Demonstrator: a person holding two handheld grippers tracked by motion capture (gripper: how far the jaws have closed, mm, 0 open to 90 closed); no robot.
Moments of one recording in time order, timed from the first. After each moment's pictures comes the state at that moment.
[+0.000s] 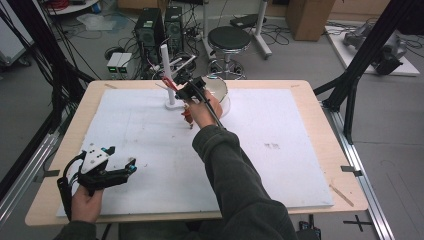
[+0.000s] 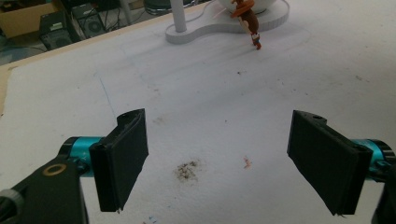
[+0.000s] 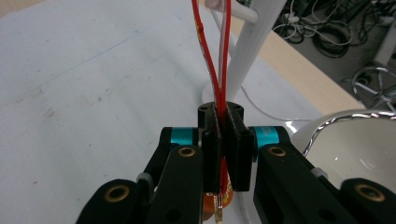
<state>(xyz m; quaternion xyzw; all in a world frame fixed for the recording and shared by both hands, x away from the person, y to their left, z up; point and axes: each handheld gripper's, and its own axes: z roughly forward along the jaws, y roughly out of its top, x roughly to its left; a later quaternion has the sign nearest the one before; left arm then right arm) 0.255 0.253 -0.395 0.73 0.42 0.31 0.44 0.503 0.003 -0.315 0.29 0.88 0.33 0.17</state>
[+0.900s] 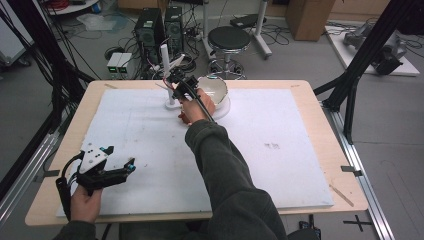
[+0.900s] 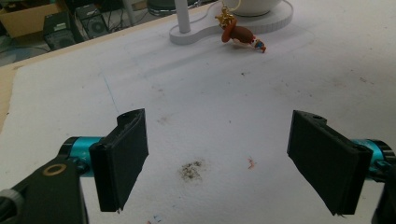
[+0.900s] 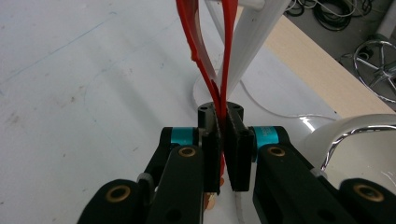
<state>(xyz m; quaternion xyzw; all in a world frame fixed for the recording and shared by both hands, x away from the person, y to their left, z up) 0.255 0.256 -0.395 0.73 0.42 0.32 0.44 0.529 0.027 -0.330 0.32 0.89 0.28 0.16</state>
